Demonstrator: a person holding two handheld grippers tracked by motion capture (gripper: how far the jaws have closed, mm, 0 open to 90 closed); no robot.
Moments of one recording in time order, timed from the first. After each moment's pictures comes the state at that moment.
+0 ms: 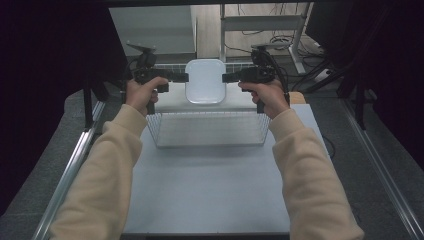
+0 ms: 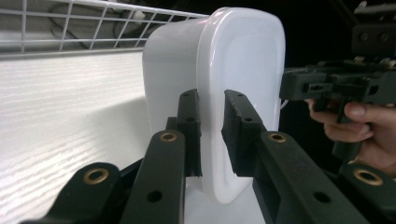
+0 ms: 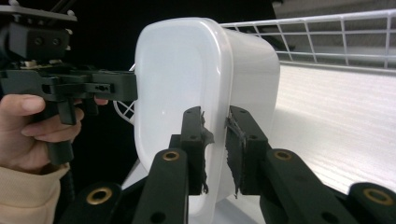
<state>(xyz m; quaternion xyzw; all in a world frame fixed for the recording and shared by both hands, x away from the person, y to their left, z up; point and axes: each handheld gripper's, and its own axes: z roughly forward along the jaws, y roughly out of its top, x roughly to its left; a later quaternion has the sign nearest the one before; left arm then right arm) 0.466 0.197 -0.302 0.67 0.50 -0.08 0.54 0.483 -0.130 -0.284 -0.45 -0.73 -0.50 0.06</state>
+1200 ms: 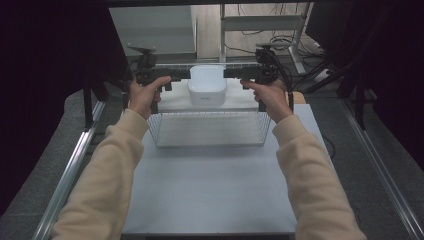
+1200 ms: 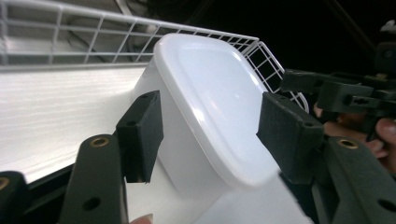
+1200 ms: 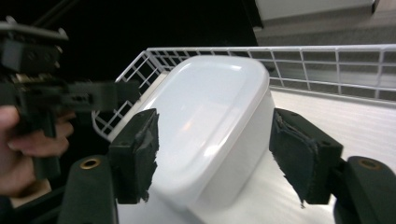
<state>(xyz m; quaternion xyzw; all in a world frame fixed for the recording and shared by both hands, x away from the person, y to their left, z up) 0.450 0.195 -0.305 0.67 0.50 -0.01 0.55 0.477 -0.140 -0.283 -0.44 -0.73 -0.52 -0.01</state>
